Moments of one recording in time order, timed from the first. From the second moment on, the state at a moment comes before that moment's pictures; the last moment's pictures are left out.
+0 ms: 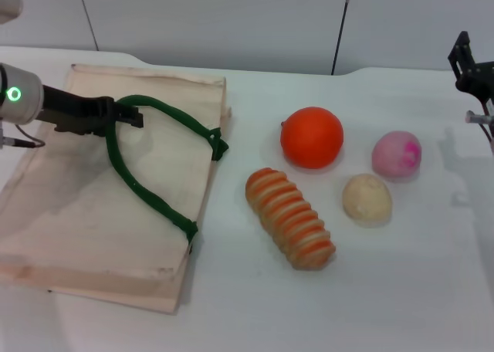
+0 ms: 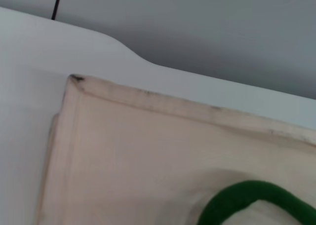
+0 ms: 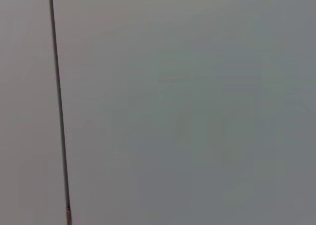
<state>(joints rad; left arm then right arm) -0.85 -1.94 0.42 0.60 -0.41 -1.17 0.68 0.55 2.03 -2.49 -0.54 -1.63 0.99 2.82</state>
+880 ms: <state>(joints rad) -0.89 -1.94 0.42 0.49 -0.41 -1.08 0.75 0.56 2.03 -2.49 -0.55 -1.63 0.99 2.82</state>
